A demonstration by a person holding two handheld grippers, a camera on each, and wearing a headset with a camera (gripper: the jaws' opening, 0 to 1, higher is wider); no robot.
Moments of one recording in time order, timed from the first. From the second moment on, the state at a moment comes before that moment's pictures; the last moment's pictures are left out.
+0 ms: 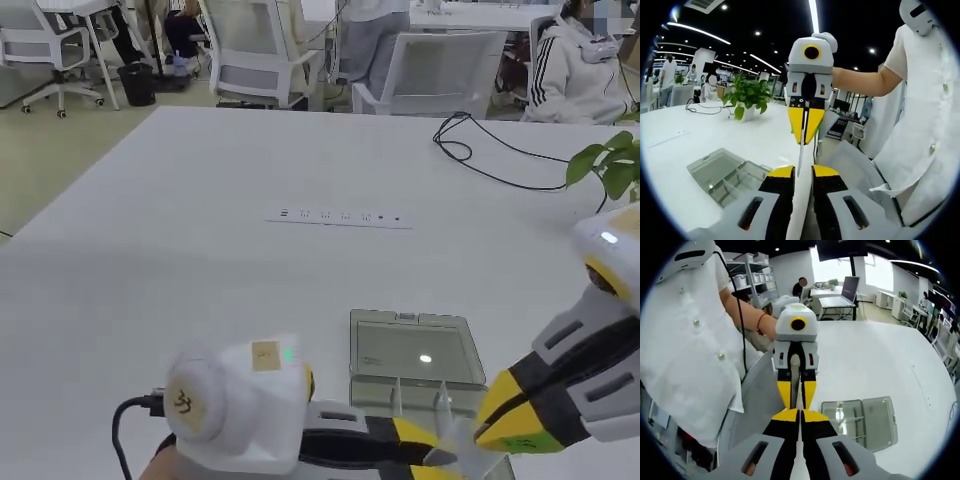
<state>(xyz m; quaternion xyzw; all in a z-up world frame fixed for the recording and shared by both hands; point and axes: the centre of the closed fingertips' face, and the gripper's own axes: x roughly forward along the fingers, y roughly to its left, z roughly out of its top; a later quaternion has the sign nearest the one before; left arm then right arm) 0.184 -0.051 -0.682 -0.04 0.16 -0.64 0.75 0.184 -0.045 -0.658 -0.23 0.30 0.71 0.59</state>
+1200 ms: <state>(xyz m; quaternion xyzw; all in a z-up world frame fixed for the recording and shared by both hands) 0.209 0.017 -0.743 0.01 0.24 -0.55 0.80 0.265 -0.008 -0.707 -0.24 0.30 0.65 0.66</state>
